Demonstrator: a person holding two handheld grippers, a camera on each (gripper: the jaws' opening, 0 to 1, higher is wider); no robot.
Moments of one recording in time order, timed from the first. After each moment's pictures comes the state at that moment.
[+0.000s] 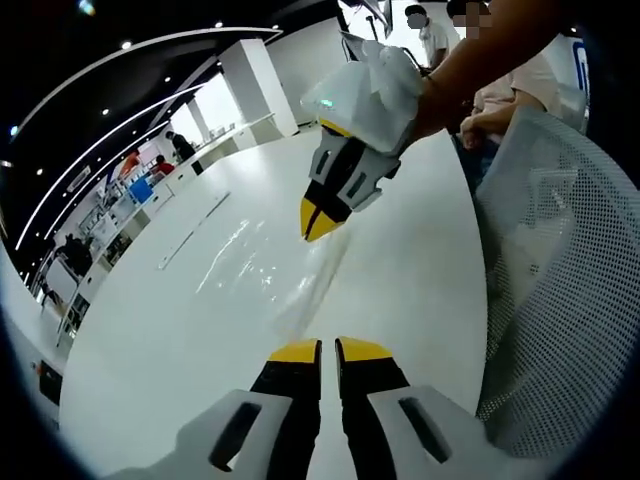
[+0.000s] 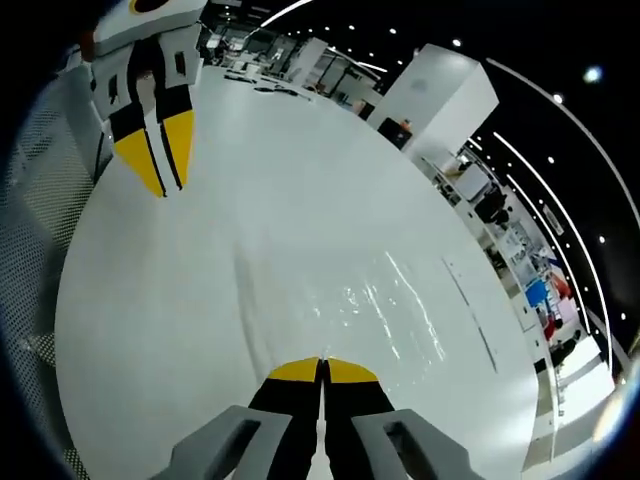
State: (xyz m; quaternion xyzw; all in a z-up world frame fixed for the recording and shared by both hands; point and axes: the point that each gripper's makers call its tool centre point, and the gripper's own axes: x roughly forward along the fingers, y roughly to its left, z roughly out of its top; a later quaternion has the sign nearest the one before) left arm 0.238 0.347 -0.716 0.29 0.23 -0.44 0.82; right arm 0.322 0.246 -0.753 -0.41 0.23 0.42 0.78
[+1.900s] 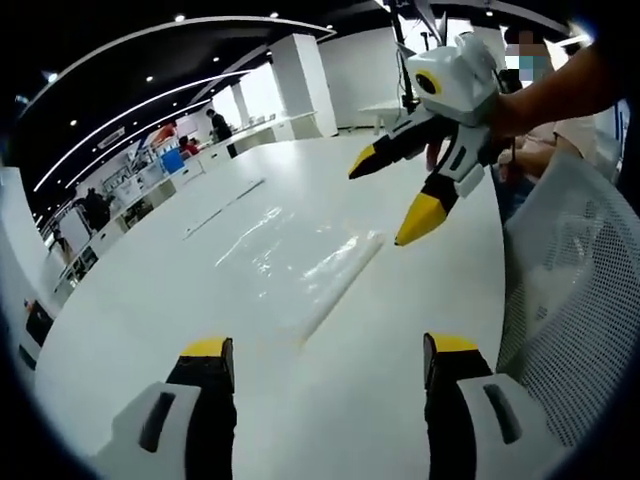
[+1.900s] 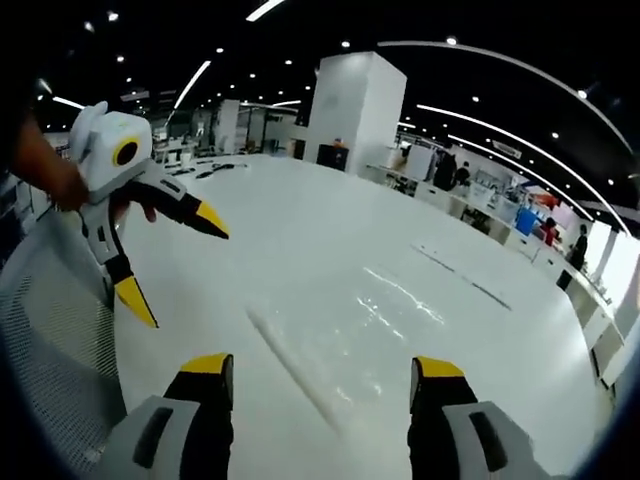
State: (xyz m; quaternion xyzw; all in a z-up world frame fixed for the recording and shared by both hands) left arm 0.250 0.355 -0.712 0.21 0.25 -0.38 0.86; right arm 0.293 0.228 -0.713 -0.18 0.23 0.39 0.87
